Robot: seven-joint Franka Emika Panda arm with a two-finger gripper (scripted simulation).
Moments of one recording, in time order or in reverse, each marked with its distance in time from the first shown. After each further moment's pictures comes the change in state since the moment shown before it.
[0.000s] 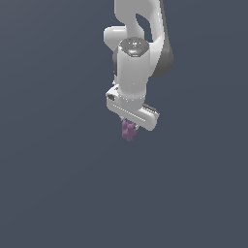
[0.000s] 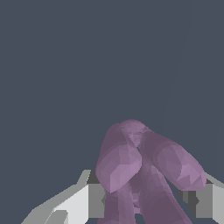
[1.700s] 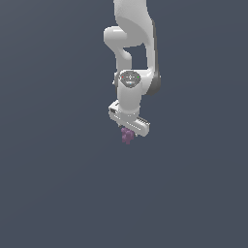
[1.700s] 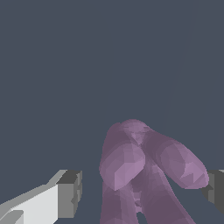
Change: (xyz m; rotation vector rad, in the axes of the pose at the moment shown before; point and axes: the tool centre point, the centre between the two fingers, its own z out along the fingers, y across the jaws) arm -0.035 0.030 0.109 -0.001 -0.002 -0.001
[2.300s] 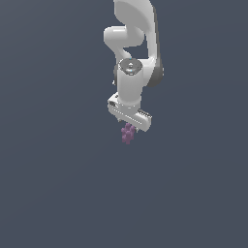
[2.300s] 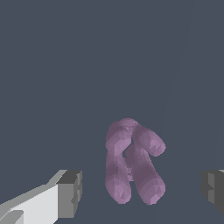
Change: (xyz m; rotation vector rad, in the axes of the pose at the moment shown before) arm 0.001 -0.001 -0.042 0.001 0.001 -0.004
